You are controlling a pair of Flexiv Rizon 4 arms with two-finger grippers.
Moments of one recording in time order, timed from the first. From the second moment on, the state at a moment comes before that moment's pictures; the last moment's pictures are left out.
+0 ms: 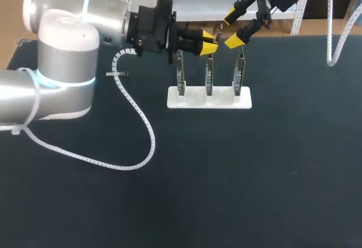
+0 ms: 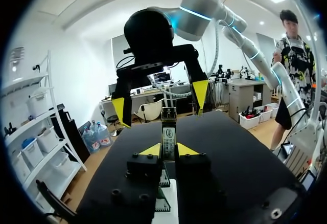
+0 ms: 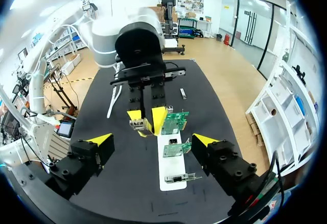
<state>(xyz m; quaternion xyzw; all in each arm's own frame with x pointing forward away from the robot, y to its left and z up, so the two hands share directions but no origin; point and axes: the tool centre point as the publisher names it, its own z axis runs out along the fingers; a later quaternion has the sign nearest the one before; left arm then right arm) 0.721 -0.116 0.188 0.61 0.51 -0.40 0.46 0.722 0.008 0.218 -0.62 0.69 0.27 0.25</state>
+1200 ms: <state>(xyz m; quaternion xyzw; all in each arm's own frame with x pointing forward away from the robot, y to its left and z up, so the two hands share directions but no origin) 0.727 -0.117 0.184 0.61 0.51 -0.40 0.45 0.722 0.008 0.218 -0.62 0.69 0.27 0.25</state>
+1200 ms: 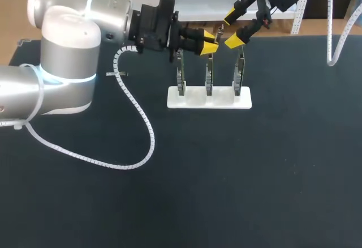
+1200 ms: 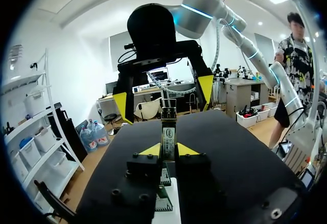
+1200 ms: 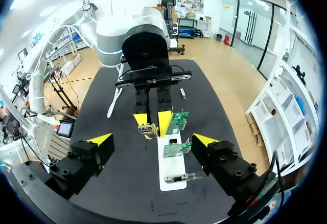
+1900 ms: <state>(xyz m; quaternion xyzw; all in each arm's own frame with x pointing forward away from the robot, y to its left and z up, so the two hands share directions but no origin) 0.729 -0.121 0.184 0.60 0.51 -0.41 0.46 0.722 0.008 0.218 -0.62 0.69 0.27 0.25</state>
